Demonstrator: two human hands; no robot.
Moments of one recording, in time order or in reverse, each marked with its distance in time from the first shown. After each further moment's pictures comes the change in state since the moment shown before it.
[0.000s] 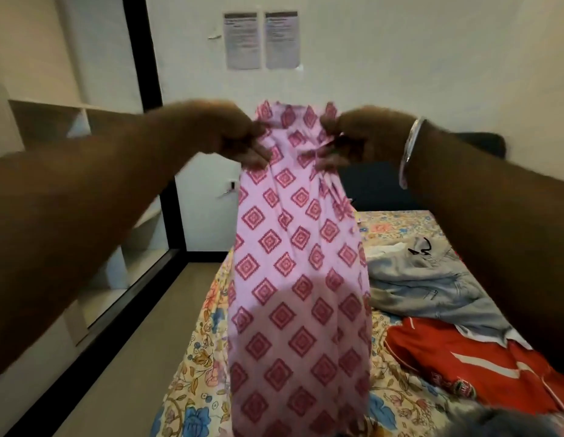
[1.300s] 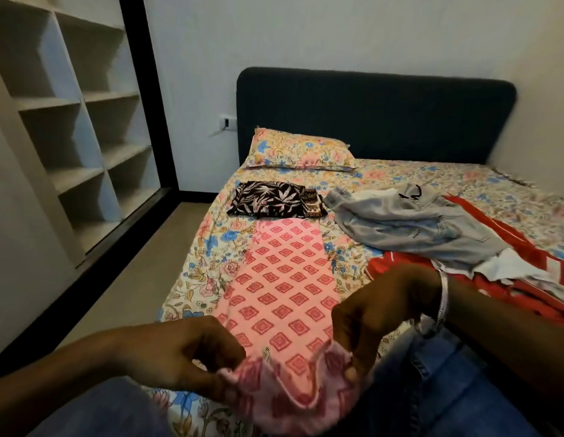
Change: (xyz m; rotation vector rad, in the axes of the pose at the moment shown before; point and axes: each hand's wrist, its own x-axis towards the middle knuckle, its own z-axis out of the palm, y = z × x) left_hand -0.262 -0.256 0.116 0.045 -0.999 0.214; right_hand -0.158 0.235 0.027 -0.744 -1.402 0.336
